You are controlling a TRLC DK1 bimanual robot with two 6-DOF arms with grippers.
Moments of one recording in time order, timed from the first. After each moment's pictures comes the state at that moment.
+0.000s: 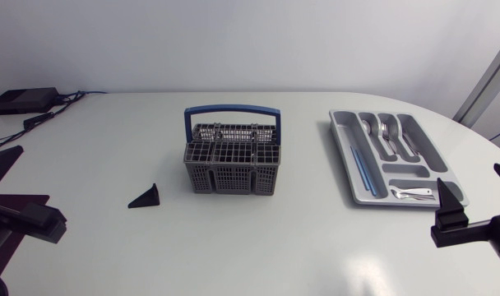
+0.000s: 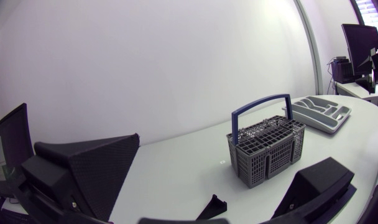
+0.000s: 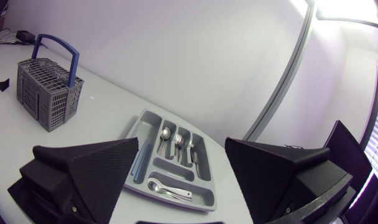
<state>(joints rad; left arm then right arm) 0.16 0.14 0.28 -0.14 0.30 0.26 -0.12 0.11 0.26 -0.27 0.01 -0.48</state>
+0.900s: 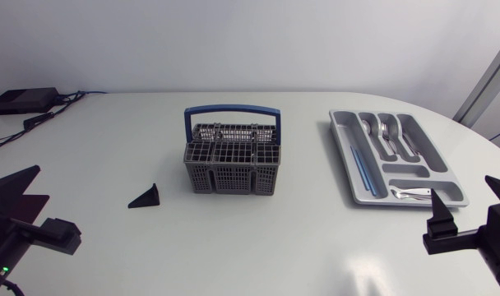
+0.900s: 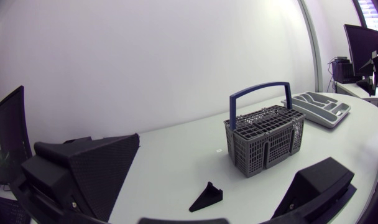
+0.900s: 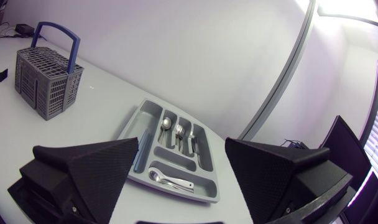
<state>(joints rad) 0.17 0.06 0.17 -0.16 0.30 0.23 -0.14 0.06 0.18 -0.28 0.02 -0.49</state>
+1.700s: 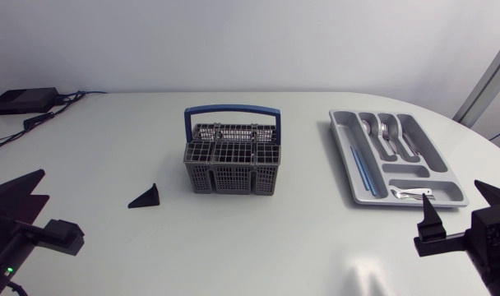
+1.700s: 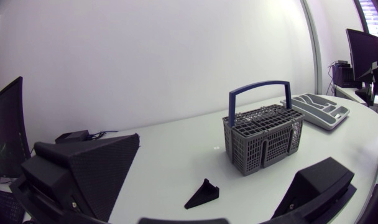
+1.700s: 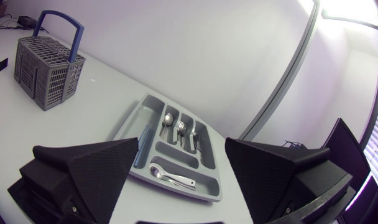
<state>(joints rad) 0.17 0.06 0.14 -0.16 0.30 0.20 -0.13 0.06 0.11 -0.21 0.03 -0.53</state>
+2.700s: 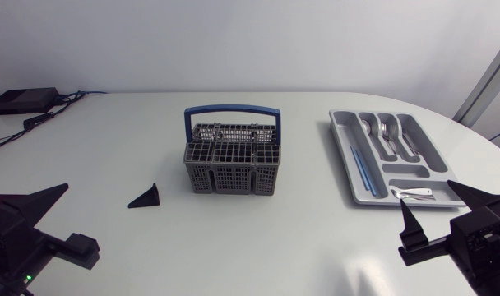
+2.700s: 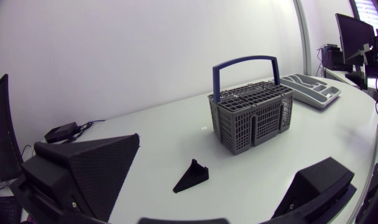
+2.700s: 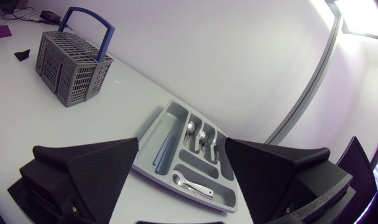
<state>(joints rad) 0.11 0.06 0.10 -0.22 0.31 0.27 0.01 0.06 0.09 -0.22 0.02 -0.56</state>
